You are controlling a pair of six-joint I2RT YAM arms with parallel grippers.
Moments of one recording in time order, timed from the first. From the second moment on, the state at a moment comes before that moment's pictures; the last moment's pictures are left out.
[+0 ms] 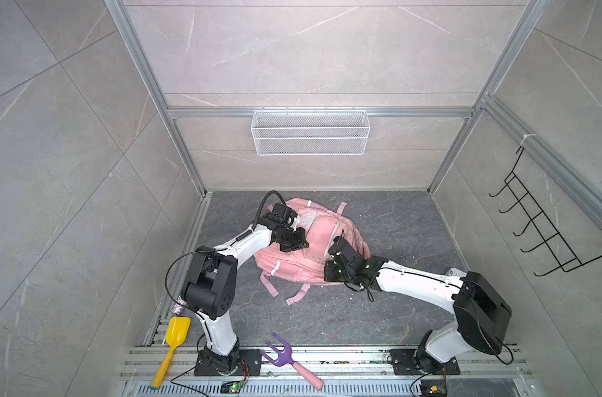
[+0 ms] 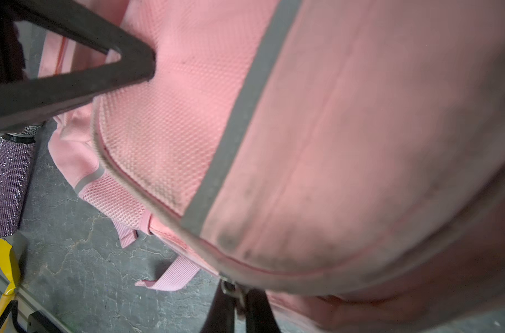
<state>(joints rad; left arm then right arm) -0.44 1.79 1.29 -0.54 0.48 -0.51 0.83 1.54 0.95 -0.33 0.03 0.78</state>
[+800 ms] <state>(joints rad) -0.45 1.86 1.42 -0.64 0.51 -0.51 0.70 1.44 0.86 -0.33 -0.09 0.66</state>
